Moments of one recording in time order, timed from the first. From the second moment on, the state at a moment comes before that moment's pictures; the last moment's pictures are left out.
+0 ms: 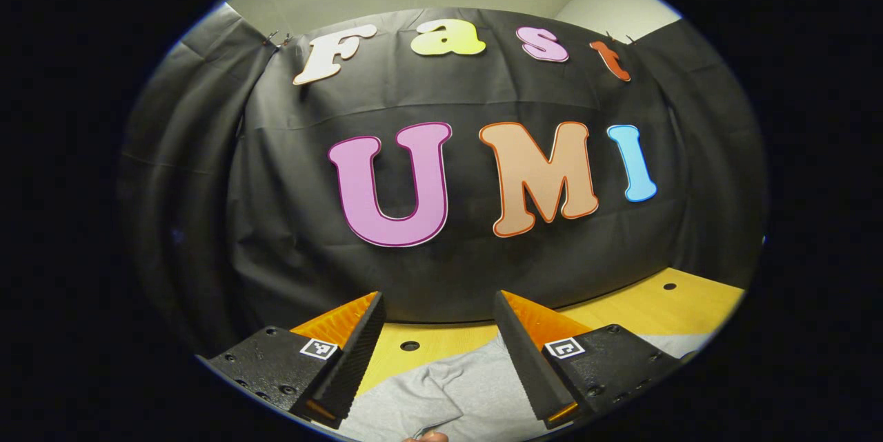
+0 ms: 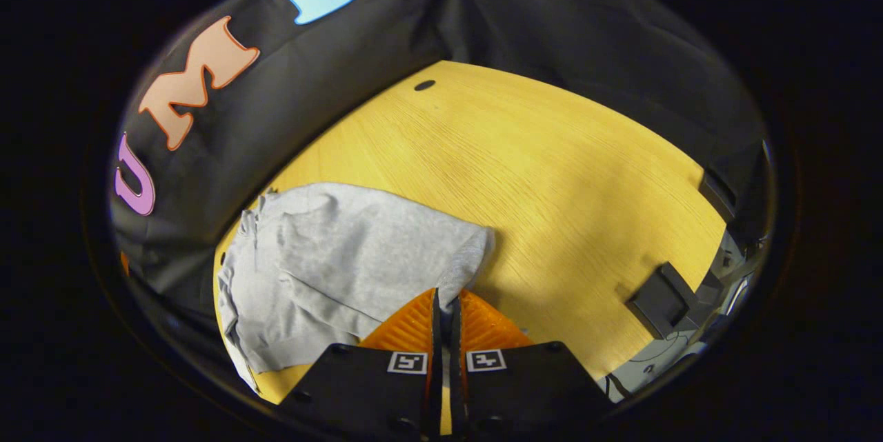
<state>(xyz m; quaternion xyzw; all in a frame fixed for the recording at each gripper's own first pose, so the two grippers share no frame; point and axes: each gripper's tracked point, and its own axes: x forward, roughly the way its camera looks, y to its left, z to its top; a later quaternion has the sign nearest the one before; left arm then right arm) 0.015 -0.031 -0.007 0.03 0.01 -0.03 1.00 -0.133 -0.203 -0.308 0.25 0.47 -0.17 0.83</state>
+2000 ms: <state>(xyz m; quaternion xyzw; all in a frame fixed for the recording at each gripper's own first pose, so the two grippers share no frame) -0.090 0.227 -0.045 0.02 0.07 0.22 0.97 0.083 0.250 -0.257 0.13 0.42 0.20 0.87</state>
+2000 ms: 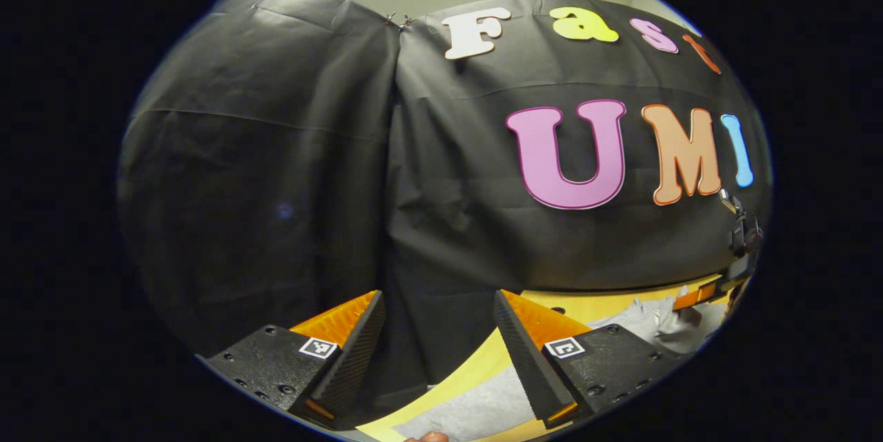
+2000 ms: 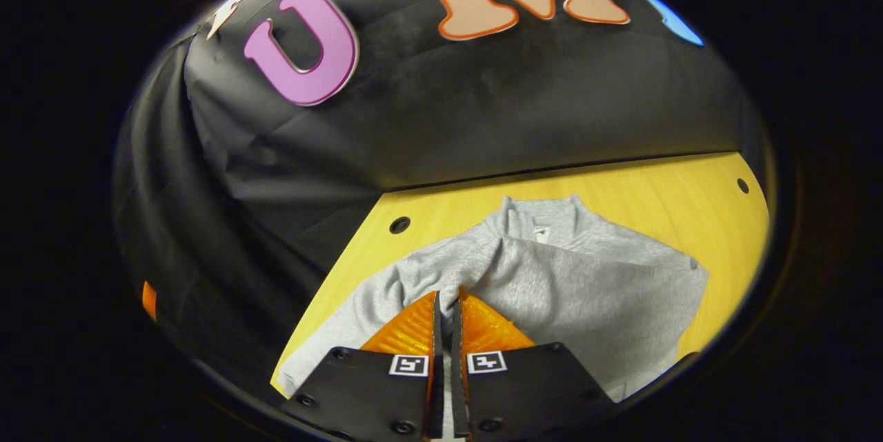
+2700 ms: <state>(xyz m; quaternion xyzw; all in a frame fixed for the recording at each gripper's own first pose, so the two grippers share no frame) -0.137 0.271 -0.083 0.02 0.11 0.27 0.96 0.050 0.349 -0.338 0.06 0.47 0.29 0.83</state>
